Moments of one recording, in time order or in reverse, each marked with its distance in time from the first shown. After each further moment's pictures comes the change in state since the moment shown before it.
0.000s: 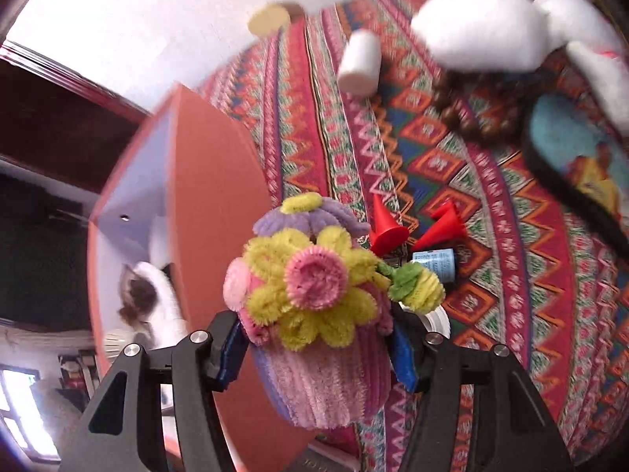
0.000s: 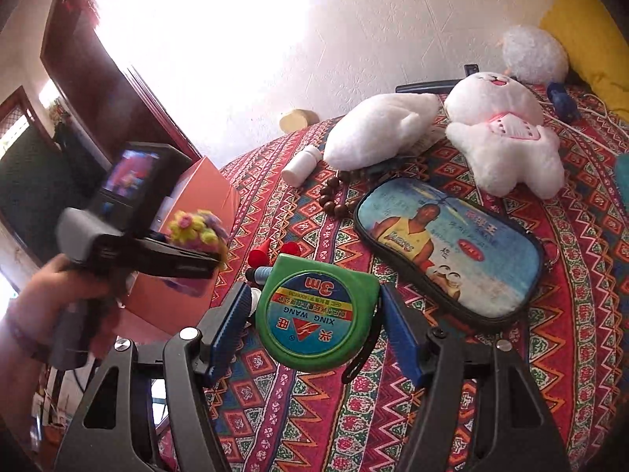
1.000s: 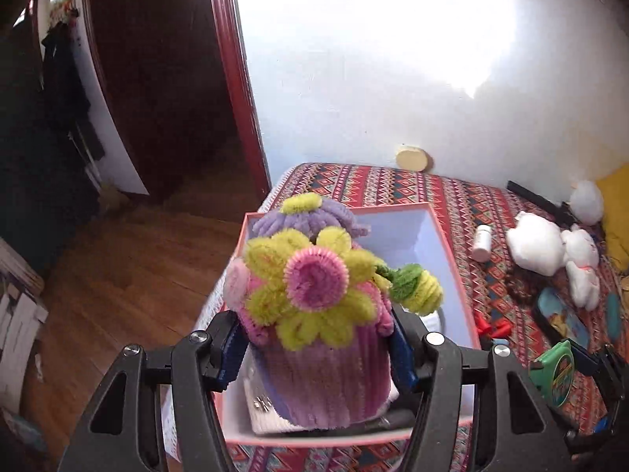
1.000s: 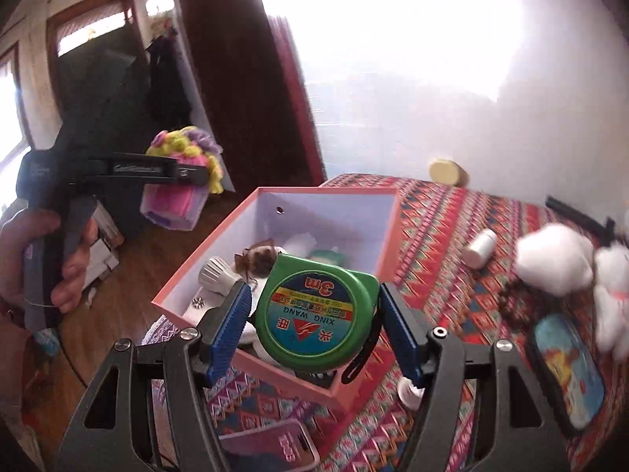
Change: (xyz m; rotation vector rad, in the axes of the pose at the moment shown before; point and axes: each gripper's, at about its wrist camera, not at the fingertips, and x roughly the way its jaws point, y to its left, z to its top) left arm -0.046 0.328 -0.096 -0.476 -0.377 -0.185; right arm 0.063 0.274 0.028 -0.455 -0.003 0.125
